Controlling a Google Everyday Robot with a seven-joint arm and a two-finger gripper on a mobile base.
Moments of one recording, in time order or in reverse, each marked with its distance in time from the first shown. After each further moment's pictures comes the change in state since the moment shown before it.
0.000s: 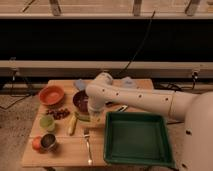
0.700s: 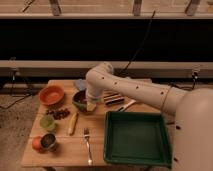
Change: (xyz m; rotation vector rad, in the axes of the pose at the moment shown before) arm -0.021 -0.074 -0.021 0.071 -0.072 0.033
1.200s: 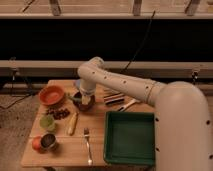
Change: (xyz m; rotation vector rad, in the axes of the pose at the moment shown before) arm -0.027 -0.042 0.016 0.025 0.029 -0.030
